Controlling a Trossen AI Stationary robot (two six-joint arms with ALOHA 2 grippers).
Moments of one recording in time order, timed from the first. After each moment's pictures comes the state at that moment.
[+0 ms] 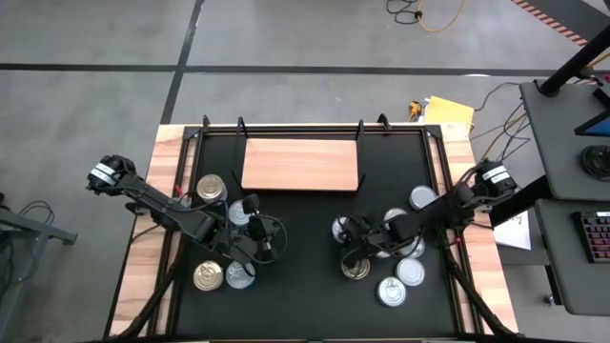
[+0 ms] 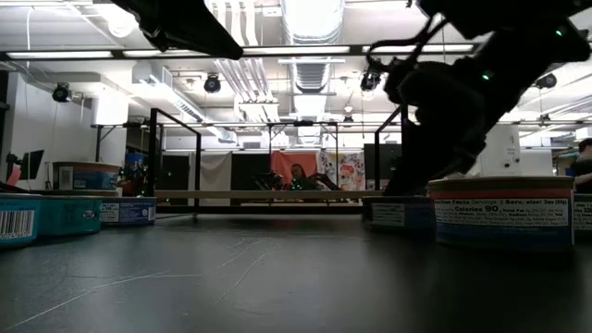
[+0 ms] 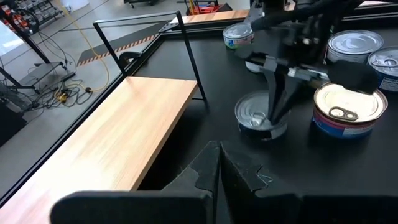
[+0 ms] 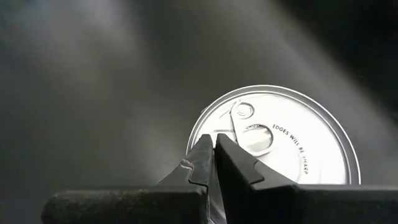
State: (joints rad) left arm -0.48 1.40 0.89 -0.14 -0.85 -0.30; right arm 0.36 1.69 0.79 -0.05 0.44 0.72
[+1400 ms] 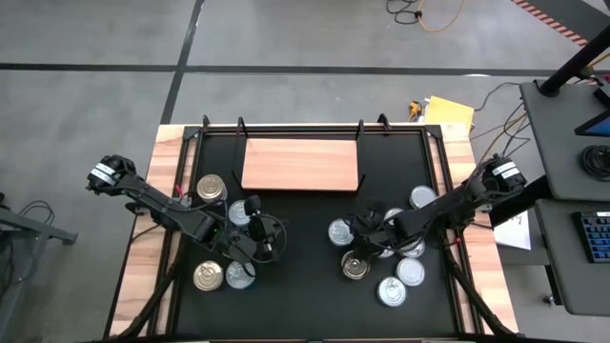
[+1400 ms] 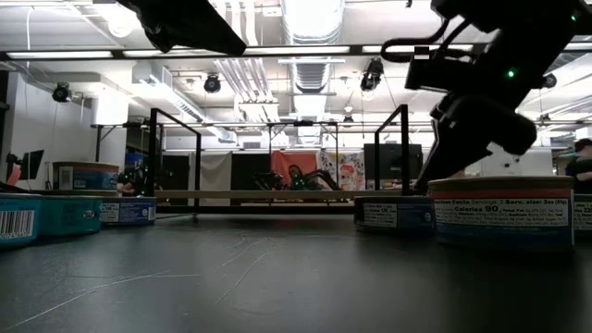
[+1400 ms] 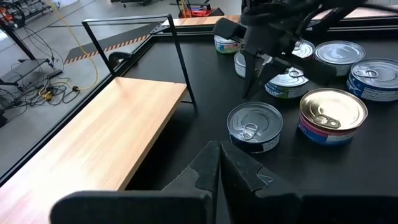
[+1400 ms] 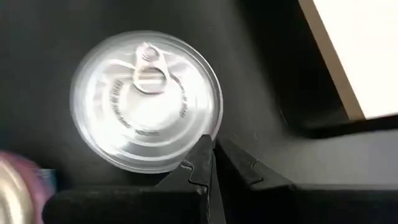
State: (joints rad) left arm -0.48 1.40 0.89 -0.11 -0.82 -0.31; right arm 0.36 1.57 0.80 -0.39 0.53 0.48
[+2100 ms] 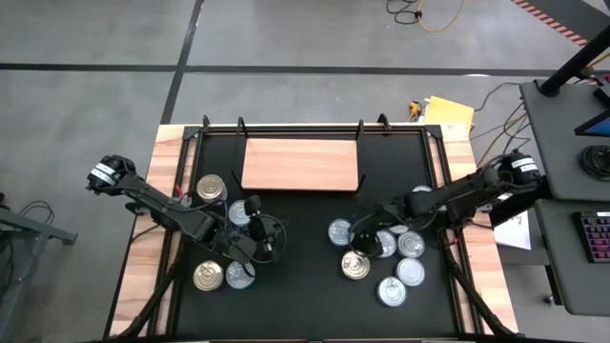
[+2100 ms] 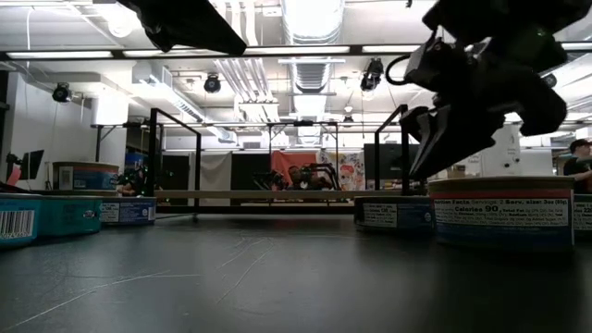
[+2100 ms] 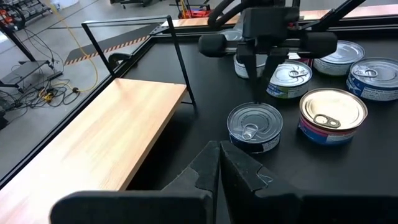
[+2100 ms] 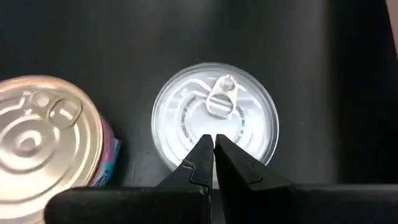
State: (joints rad) left arm -0.48 1.40 0.89 -0.10 -0.82 -0.30; right arm 0.16 1.40 0.61 -0.05 0.04 -0.04
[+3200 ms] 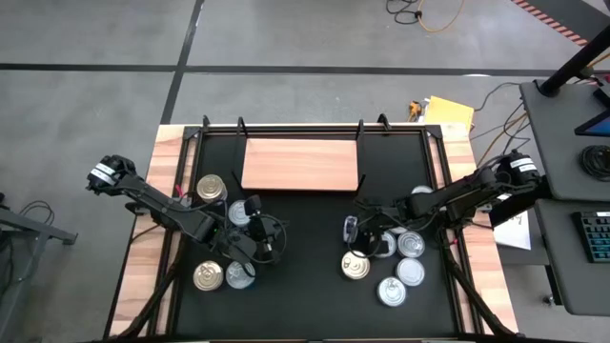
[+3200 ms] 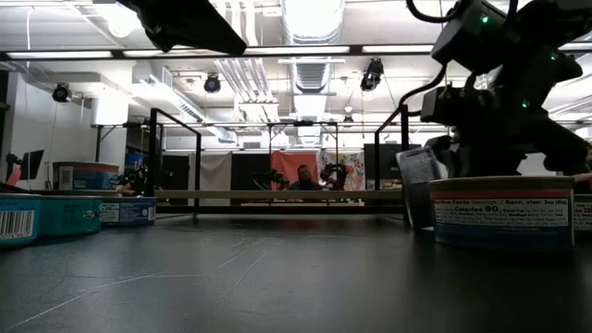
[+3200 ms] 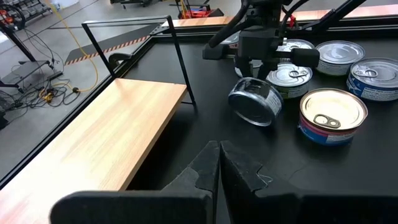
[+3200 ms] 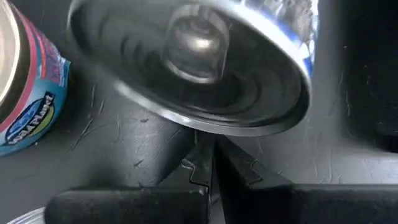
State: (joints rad) left arm -0.48 1.40 0.89 -0.10 -0.82 -0.30; right arm 0.16 1.42 0.55 -0.16 0.11 0.05
